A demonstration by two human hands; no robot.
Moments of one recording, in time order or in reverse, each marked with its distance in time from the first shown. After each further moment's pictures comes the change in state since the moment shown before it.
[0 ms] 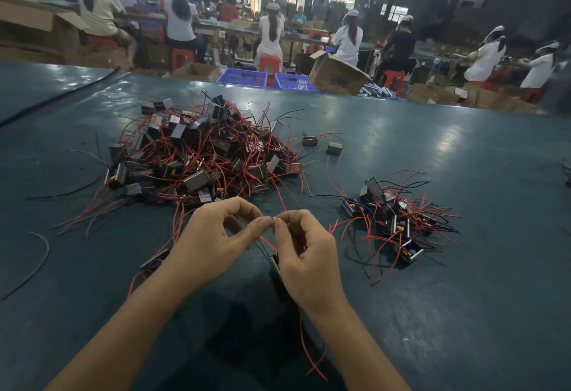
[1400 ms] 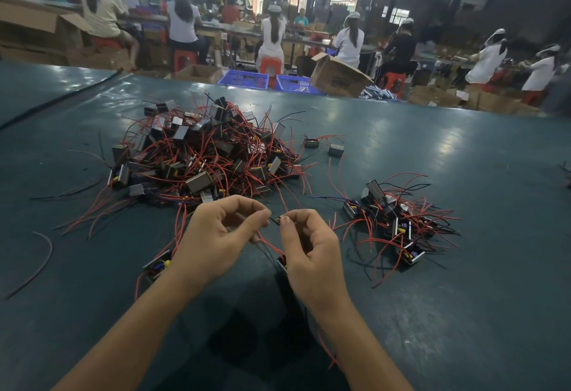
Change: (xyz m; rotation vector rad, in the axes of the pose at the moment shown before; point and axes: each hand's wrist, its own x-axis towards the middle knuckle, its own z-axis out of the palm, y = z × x) left_hand 0.000 0.000 0.007 -0.183 0.101 -0.016; right_hand 0.002 -0.001 -0.003 0.057 0.025 0.047
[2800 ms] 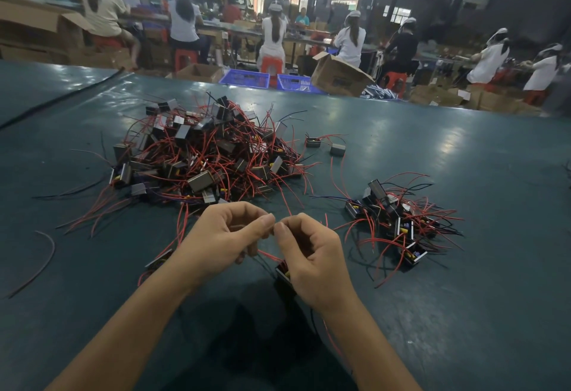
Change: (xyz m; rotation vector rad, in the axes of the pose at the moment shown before) left_hand 0.002 0.005 -0.003 -0.204 -0.163 -0.237; right_hand 0.002 0.003 -0.004 -0.019 -0.119 -0.045
